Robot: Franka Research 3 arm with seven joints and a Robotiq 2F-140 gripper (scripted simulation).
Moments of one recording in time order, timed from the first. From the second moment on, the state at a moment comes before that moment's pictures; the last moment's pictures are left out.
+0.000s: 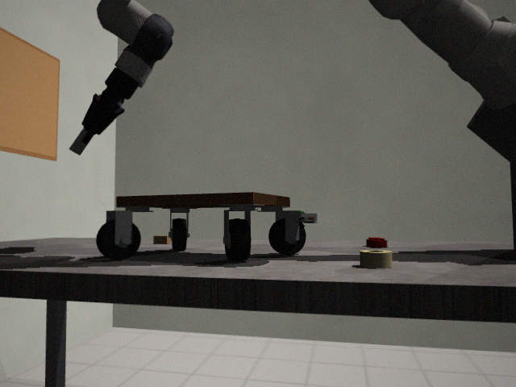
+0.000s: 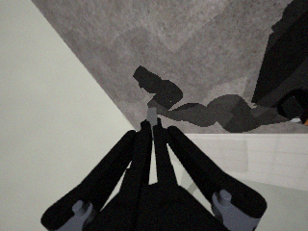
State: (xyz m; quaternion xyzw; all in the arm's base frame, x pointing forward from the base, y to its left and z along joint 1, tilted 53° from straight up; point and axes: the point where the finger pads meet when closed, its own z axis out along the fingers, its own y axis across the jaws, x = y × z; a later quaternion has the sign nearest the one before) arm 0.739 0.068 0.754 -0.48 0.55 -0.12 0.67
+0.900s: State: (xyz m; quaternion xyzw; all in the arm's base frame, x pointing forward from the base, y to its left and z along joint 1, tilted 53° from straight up) arm 0.573 0.063 0.543 -0.64 0.51 -0.27 0.50
